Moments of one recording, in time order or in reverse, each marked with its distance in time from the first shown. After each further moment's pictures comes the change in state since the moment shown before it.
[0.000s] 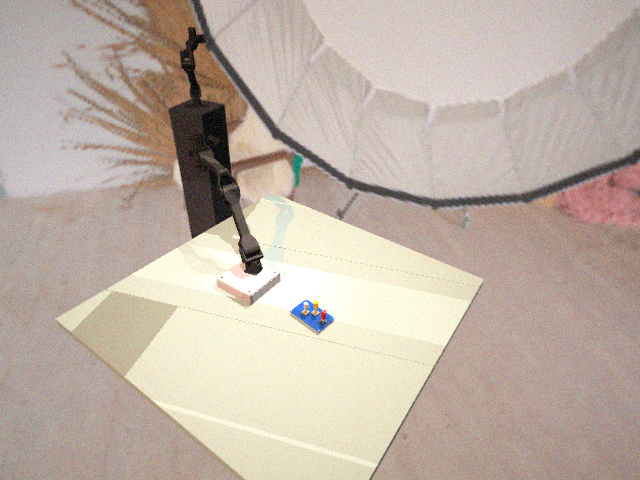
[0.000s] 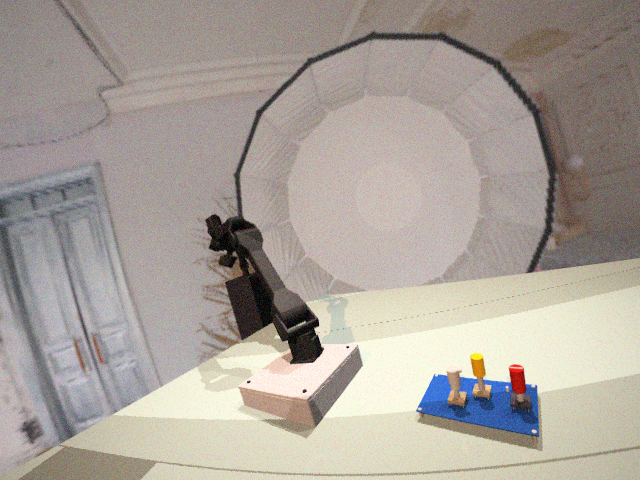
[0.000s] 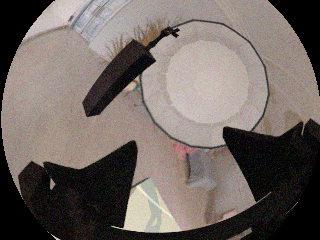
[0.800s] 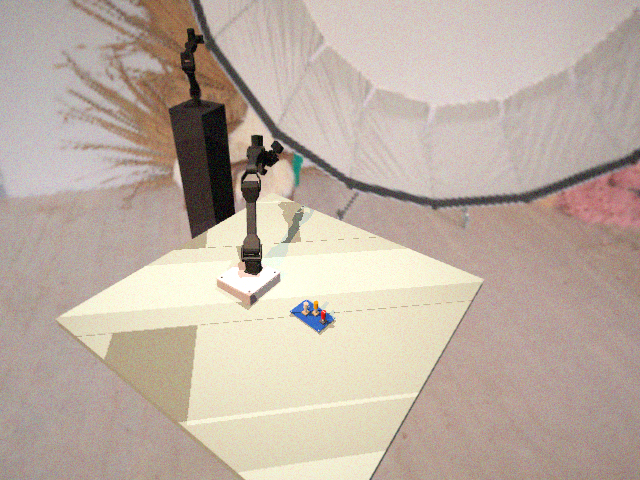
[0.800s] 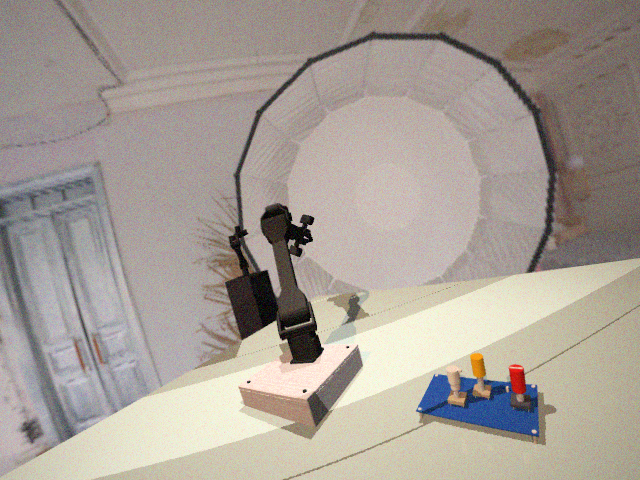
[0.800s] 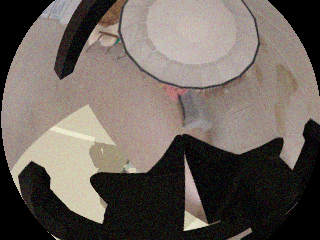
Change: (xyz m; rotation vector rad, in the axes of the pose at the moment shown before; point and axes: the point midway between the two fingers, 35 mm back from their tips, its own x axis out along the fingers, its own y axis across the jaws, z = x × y) arm 0.063 -0.128 -0.290 0.113 0.495 -0.067
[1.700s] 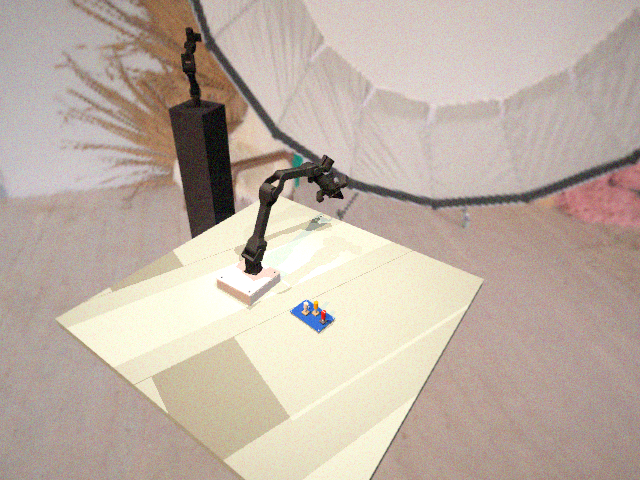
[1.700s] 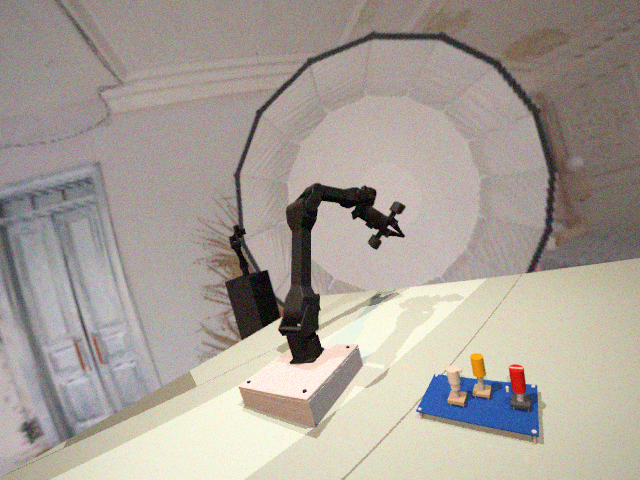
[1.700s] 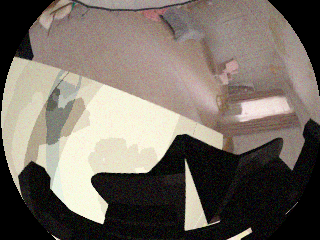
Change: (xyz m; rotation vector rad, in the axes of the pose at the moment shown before) arm -0.003 -0.123 -0.396 0.332 0.712 0.014
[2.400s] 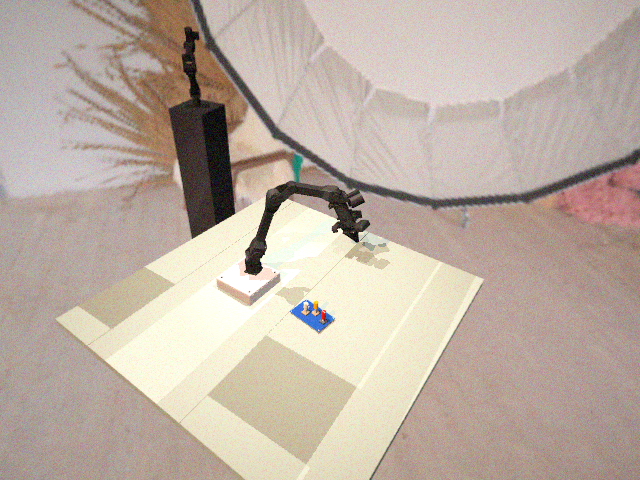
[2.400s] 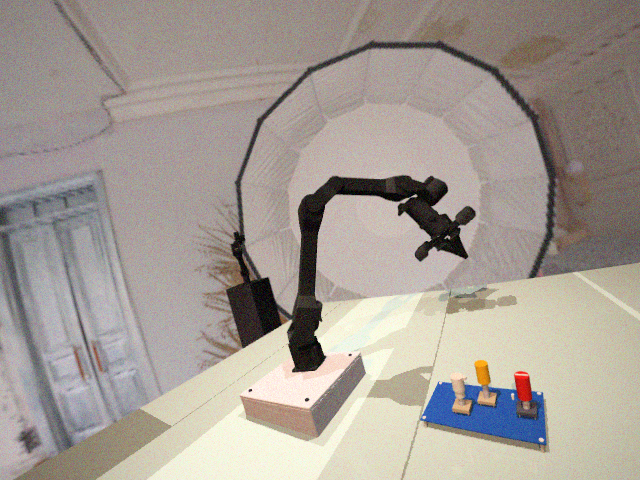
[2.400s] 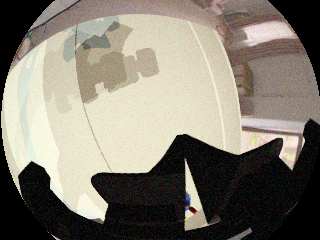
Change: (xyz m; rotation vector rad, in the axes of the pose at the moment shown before) arm 0.027 -0.068 -0.280 0.434 0.451 0.120
